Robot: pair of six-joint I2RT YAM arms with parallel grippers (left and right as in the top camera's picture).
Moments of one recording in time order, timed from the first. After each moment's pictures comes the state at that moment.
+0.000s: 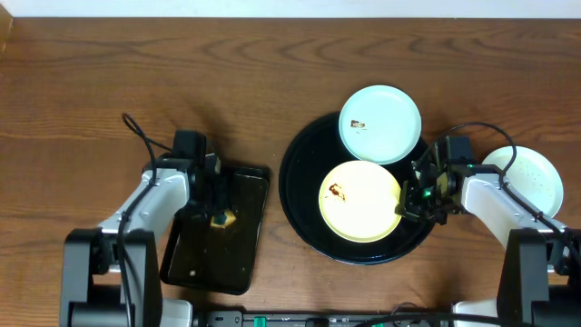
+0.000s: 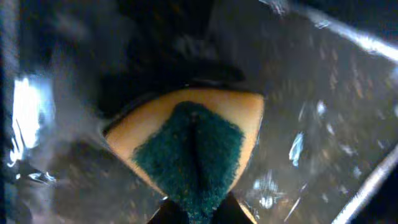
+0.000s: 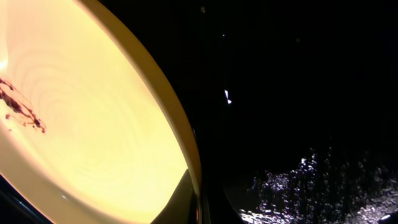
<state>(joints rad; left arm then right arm) -0.05 1.60 0.78 -0.70 0.20 -0.21 0.02 1.61 0.75 -0.66 -0.39 0.27</state>
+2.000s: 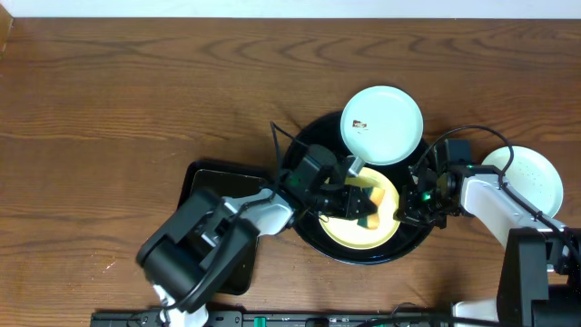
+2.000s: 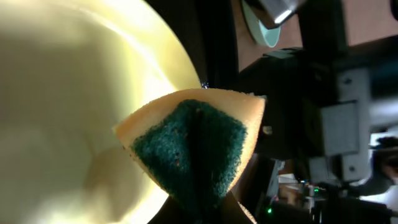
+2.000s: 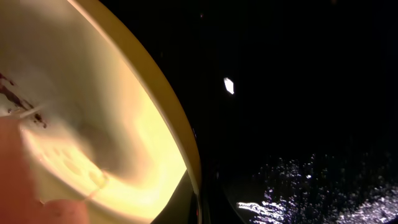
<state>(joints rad) -0.73 1.91 0.80 0.42 0.79 -0.81 0.02 1.61 0.74 -0.71 -0.42 0.23</state>
